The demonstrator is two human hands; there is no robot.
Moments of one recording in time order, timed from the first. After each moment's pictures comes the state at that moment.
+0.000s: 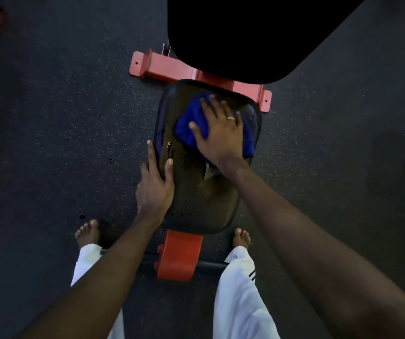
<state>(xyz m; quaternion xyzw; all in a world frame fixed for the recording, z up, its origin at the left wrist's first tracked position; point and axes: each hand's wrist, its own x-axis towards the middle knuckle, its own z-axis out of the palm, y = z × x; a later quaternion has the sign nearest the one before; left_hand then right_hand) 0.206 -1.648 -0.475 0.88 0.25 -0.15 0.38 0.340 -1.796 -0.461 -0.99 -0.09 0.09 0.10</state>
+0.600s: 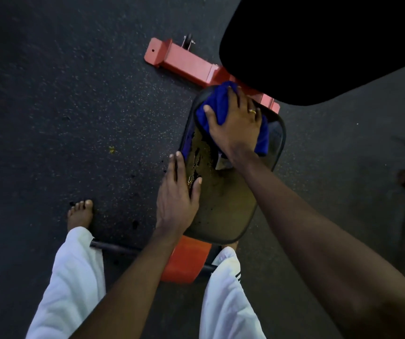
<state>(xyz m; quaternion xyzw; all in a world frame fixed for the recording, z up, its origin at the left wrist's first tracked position) 0.187 -1.642 -0.491 0.90 0.17 -0.10 0.38 0.379 -1.740 -0.468 -1.00 -0.04 0.05 0.04</state>
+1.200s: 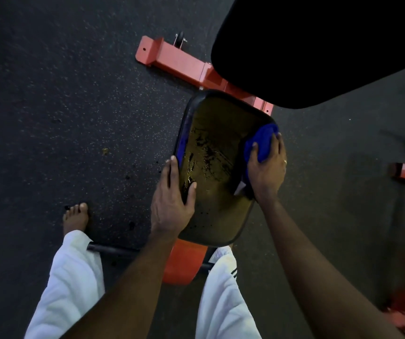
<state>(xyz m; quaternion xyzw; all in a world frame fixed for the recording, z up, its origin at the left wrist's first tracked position) 0.190 -1.640 -0.490 0.90 0.17 -0.10 0.40 0.320 -1.844 -0.474 -0.97 0.16 0.04 0.18</state>
